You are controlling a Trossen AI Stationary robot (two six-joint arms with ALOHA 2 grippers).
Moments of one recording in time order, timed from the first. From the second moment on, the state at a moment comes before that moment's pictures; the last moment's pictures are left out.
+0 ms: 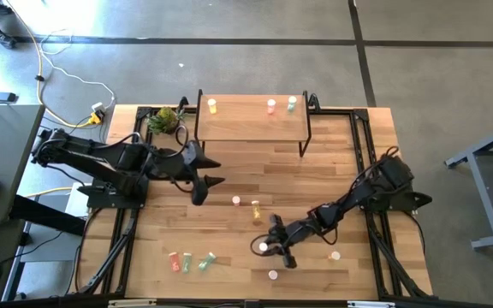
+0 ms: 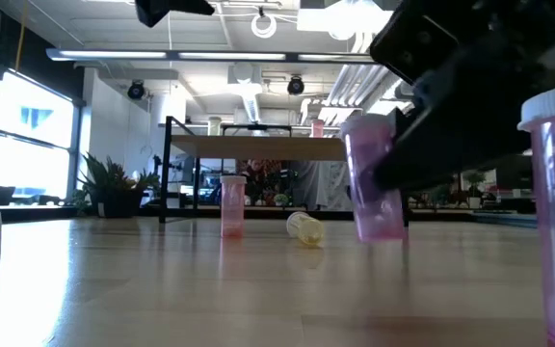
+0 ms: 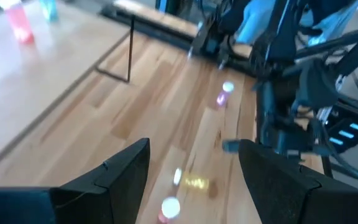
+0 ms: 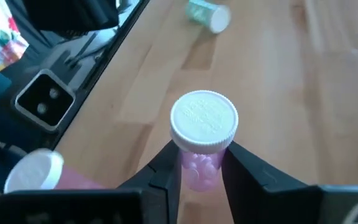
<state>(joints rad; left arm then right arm) -0.07 1.12 1.06 -0.47 -0.33 -0.45 0.47 1.88 0.74 0.64 0.03 0.32</state>
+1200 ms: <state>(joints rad) 0.10 1.16 1.06 -0.64 0.15 -0.27 0.13 1.68 1.23 -0.25 -0.03 0.47</state>
